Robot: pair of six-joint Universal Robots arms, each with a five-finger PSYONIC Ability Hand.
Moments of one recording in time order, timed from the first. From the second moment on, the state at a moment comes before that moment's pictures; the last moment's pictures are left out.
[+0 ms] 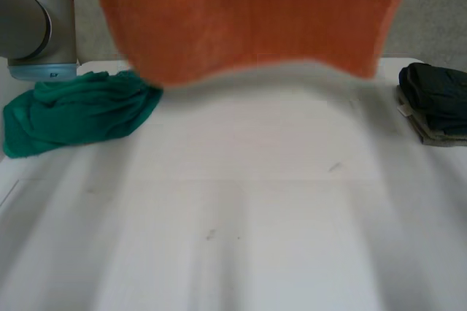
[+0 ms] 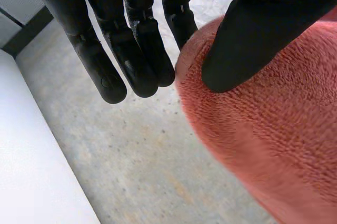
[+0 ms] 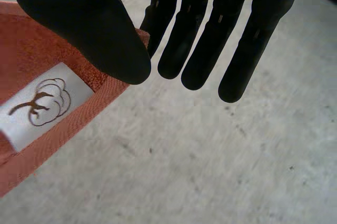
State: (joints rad) left arm 4.39 -2.06 -0.91 3.82 -1.57 3.63; right arm 1.72 -0.96 0.49 -0.26 1.48 2.94; left_hand 1.16 1.20 1.20 1.20 0.99; right_hand 1.11 1.18 1.19 1.20 1.01
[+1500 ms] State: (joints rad) left arm 4.72 -2.01 -1.89 3.48 -1.20 3.62; right arm 1.49 -1.06 1.61 0.02 1.19 2.34; left_hand 0.46 0.46 0.46 0.46 0.29; right_hand 1.11 1.18 1.19 1.20 1.01
